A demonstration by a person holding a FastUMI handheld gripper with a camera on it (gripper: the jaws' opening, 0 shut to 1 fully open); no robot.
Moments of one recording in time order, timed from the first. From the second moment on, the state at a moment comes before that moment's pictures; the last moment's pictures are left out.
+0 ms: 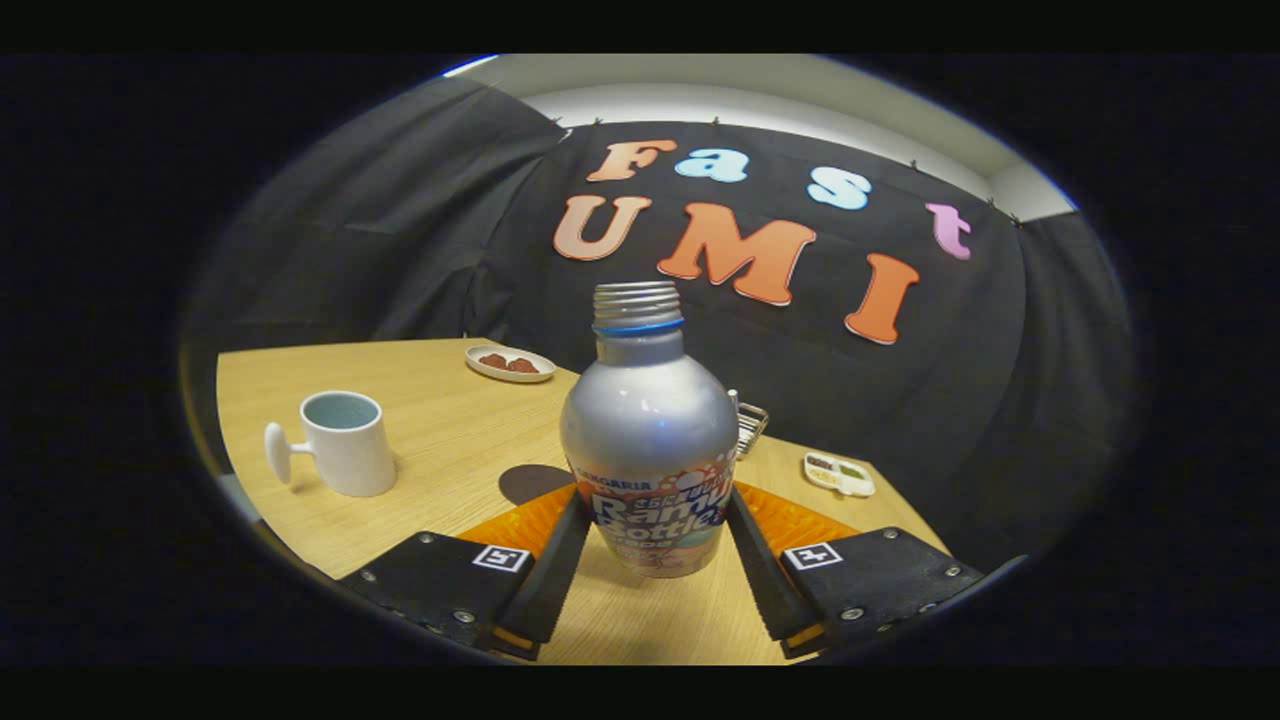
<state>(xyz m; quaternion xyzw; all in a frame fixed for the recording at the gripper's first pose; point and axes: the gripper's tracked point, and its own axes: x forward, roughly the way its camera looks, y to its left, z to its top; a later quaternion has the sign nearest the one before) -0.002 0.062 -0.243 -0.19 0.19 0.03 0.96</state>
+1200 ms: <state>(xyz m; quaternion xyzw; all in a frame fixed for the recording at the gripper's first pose) 0.028 0.137 -0.238 -0.50 0.09 0.05 0.86</state>
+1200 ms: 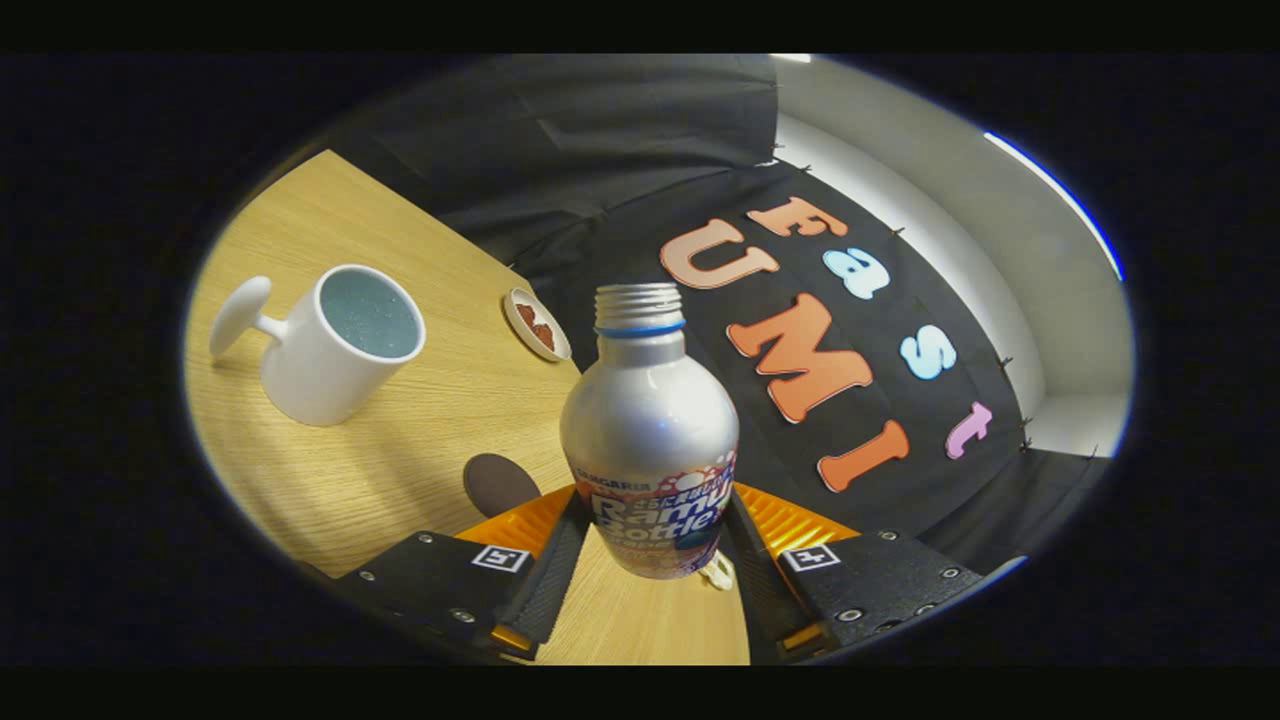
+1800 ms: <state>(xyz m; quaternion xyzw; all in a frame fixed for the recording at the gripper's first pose) 0.039 0.170 -0.240 -0.63 0.02 0.06 0.77</state>
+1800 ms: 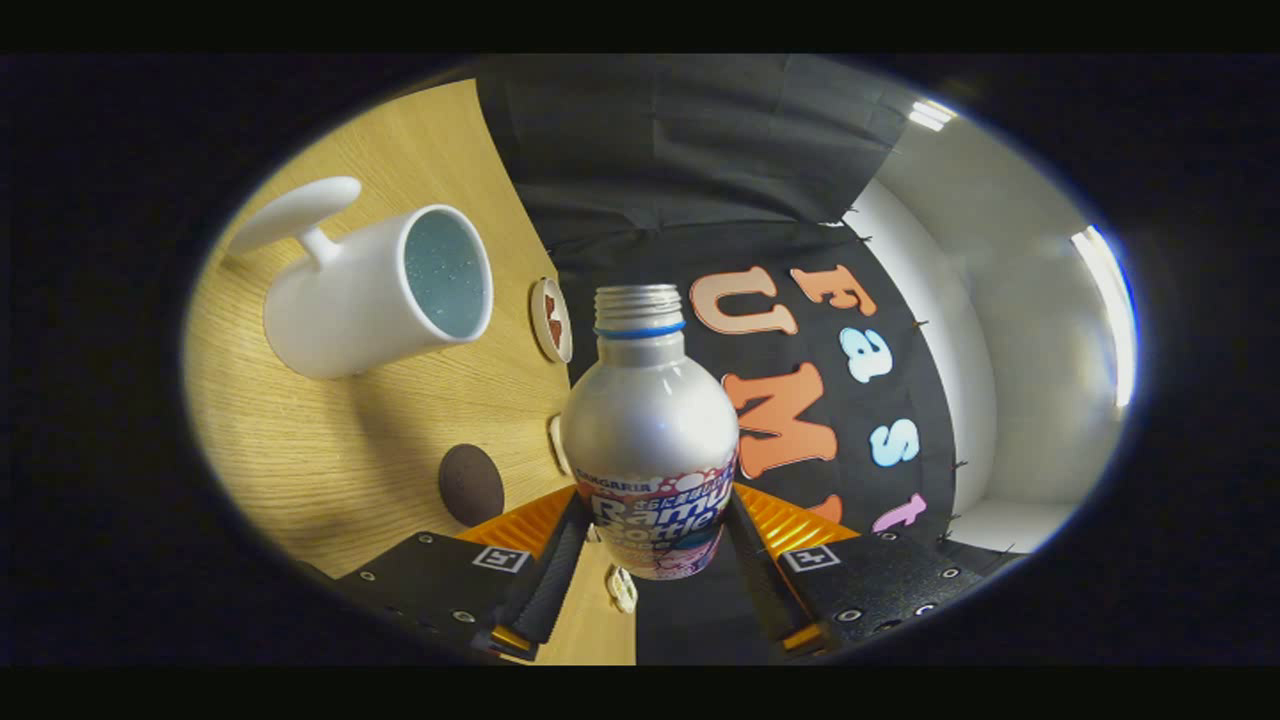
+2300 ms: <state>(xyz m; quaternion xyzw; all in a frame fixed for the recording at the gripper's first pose) 0.043 0.179 -0.236 -0.70 -0.01 0.07 0.71</state>
